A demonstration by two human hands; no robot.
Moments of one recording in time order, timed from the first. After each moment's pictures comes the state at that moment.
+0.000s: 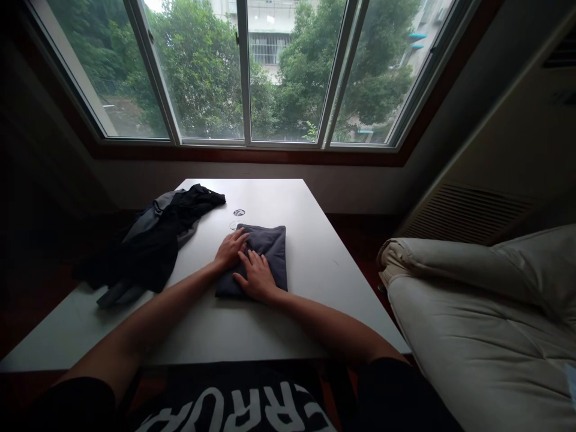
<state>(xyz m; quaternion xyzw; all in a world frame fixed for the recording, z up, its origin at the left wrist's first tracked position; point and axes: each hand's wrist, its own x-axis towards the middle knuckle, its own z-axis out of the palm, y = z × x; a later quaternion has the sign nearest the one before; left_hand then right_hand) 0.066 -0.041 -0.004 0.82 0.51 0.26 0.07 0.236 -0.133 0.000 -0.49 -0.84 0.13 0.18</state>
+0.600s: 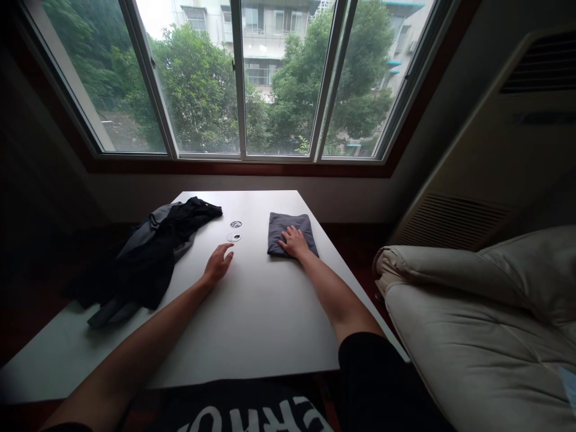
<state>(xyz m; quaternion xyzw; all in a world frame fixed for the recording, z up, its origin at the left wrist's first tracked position) 0.038 -0.040 -0.010 0.73 0.53 0.40 0.12 0.372 0.030 0.025 -0.64 -0.77 0.00 0.08</state>
